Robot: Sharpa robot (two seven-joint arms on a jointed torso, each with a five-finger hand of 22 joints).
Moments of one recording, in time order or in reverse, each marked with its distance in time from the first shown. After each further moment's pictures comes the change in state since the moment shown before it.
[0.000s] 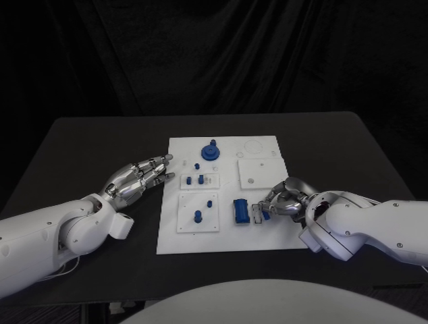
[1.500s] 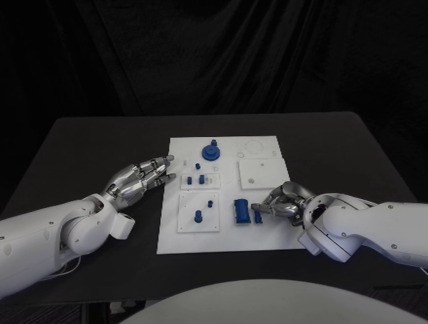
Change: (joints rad) left arm -0.004 0.003 0.000 -0.004 0.000 0.004 -0.003; left_hand 0.000 0.000 0.006 0.000 0.000 0.000 0.000 0.000 0.000 0.000 0.000 0.000 0.000 0.000 0.000 0.000 0.000 0.000 0.000 0.000 0.000 -0.002; right arm -0.012 0.022 0.000 -0.026 -0.006 0.036 -0.011; right_hand -0.083 0.079 -0.352 0.073 -0.232 -0.038 0.002 -0.030 0.067 -0.002 0.020 0.000 0.000 0.000 0.015 0.000 0.000 0.000 0.000 0.015 -0.017 -0.001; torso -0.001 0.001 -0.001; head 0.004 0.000
